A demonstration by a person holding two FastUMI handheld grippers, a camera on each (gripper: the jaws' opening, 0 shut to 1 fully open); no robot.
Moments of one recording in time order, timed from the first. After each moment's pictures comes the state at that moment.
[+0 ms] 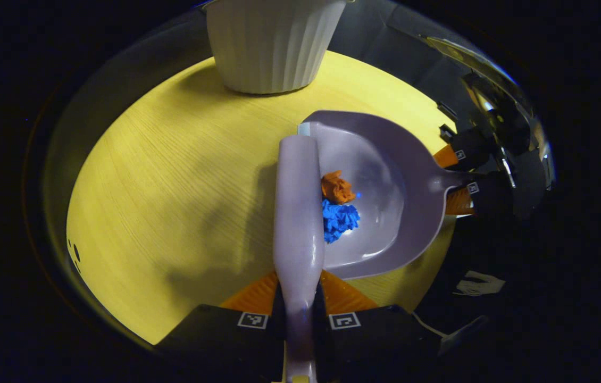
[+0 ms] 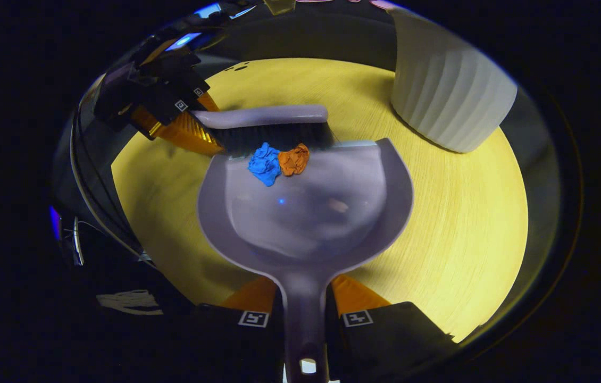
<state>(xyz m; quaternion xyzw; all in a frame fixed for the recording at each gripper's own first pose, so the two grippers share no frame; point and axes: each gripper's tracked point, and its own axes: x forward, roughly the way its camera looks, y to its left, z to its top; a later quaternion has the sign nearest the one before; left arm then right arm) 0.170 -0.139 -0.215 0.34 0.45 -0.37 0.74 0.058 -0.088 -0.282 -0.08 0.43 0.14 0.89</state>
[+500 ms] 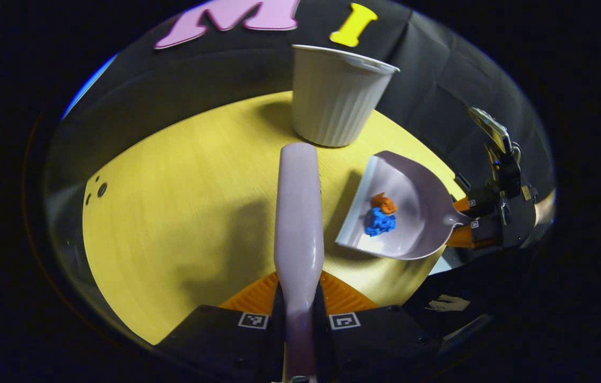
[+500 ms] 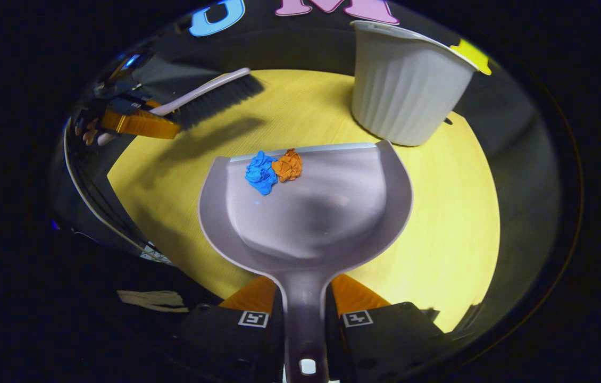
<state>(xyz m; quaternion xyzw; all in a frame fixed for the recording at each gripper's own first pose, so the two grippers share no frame) 0.158 -0.081 -0.135 0.17 0.36 -0.26 0.88 0.048 -0.098 -0.264 -0.07 0.41 0.08 0.91</state>
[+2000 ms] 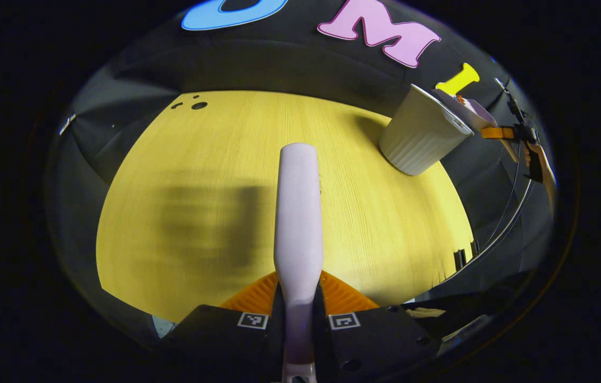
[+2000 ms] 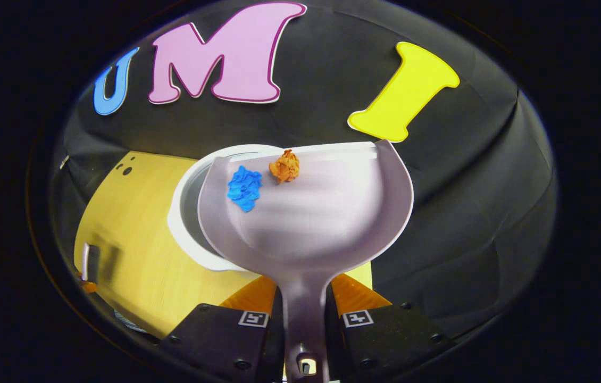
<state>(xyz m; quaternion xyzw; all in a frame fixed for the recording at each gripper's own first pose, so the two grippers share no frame) 0.110 0.014 -0.148 -0.02 0.36 -0.10 0.93 0.272 -0.207 -0.133 -0.09 0.30 -0.12 0.94</state>
